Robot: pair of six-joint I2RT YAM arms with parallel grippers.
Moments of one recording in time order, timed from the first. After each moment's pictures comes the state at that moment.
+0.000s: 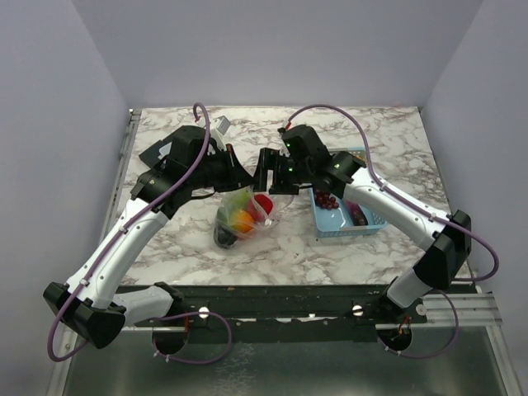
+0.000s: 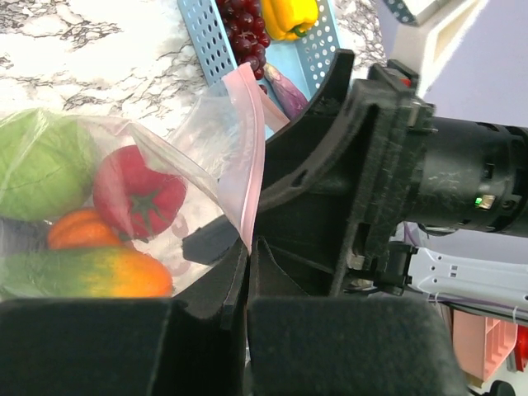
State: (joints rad) left arm -0.54 1.16 1.32 -0.69 0.29 -0.64; right arm 0.82 1.60 1.51 -0.61 -0.17 0.77
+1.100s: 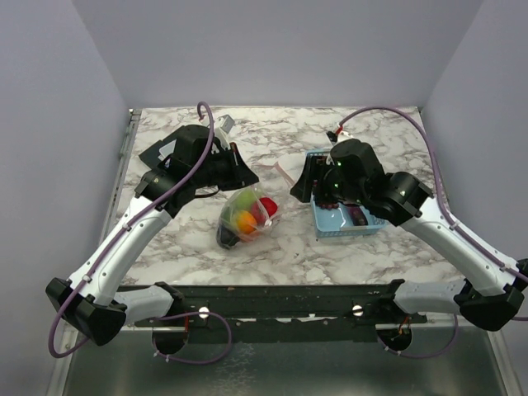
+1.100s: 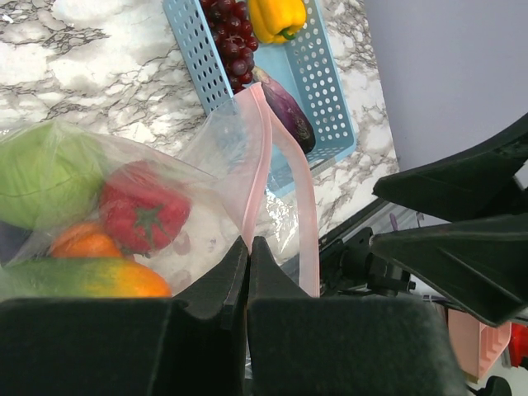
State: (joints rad) left arm -0.55 1.18 1.32 -0.65 0.30 -0.65; right arm 0.84 1.22 1.44 -0.83 0.14 0.67
